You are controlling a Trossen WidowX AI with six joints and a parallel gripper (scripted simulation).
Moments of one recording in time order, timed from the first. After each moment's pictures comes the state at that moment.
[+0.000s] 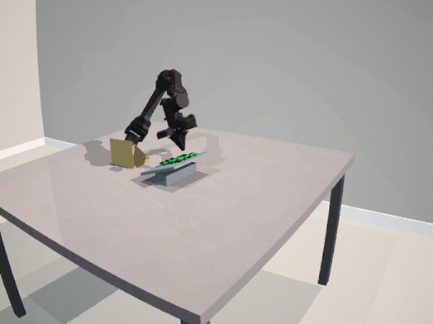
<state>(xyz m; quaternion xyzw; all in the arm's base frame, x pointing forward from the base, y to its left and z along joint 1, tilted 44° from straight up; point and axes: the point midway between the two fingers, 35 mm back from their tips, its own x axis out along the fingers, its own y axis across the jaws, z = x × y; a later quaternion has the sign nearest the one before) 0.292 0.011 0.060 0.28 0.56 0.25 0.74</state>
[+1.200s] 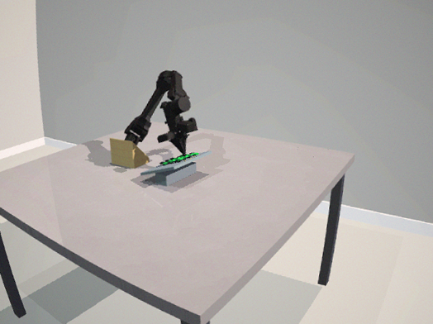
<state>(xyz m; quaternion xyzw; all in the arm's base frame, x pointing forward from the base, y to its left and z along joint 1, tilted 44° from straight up) 0.293 0.021 0.050 0.28 0.56 0.25 0.74</state>
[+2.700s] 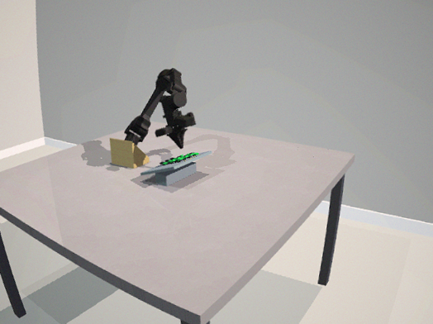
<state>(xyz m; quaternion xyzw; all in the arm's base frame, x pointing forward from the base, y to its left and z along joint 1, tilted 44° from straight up) 0.285 0.004 0.066 0.28 0.57 0.25 0.73</state>
